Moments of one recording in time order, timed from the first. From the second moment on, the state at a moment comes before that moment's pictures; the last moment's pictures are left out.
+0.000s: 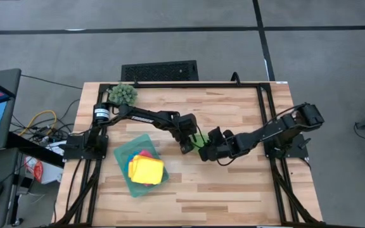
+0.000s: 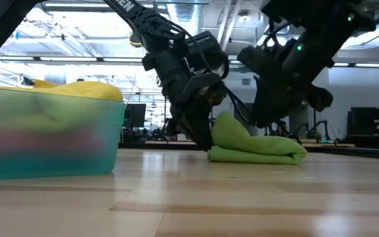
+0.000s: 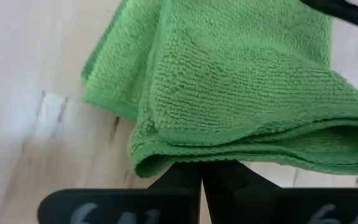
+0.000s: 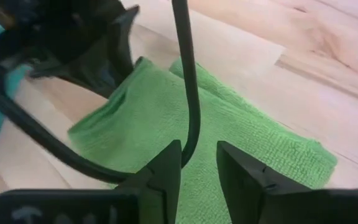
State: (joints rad) left arm 0.14 2.06 1.38 -0.39 0.26 -0.29; right arm 0.29 1.60 0.83 -0.34 0.51 1.10
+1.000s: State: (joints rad) left arm 0.18 2.05 1.39 -0.37 0.29 -0.36; right arm 0.47 1.56 0.83 -0.52 0.74 1.25
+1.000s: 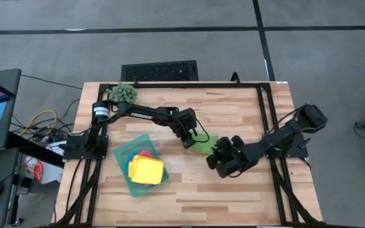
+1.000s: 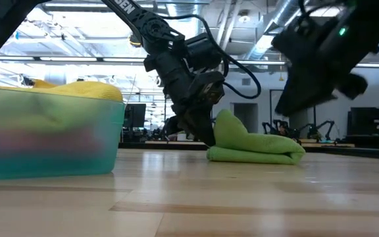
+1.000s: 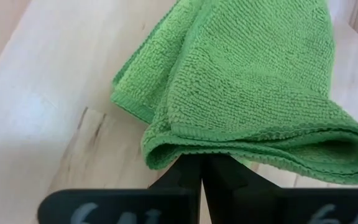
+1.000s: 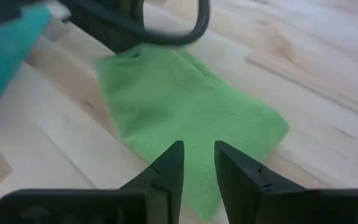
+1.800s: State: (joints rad) left arm 0.26 1.80 1.39 -0.46 0.36 -0.44; right arm 0.37 1.73 0.83 -0.36 0.62 1.20
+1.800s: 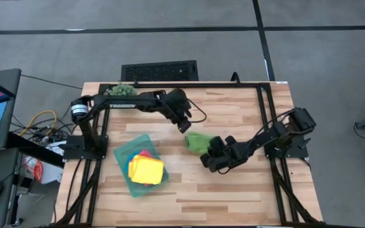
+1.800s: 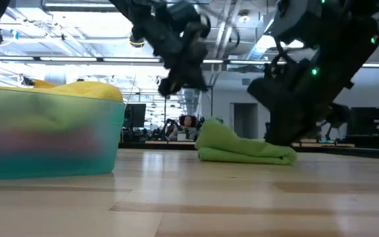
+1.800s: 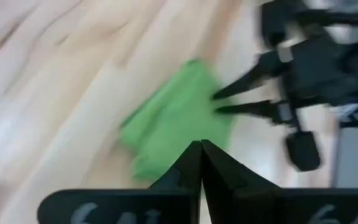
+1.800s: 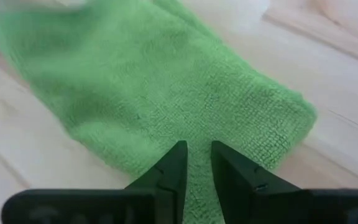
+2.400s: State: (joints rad) left arm 0.01 1.80 1.21 -0.22 0.15 -0.44; right arm 0.46 1.57 0.83 -0.50 0.73 1.26
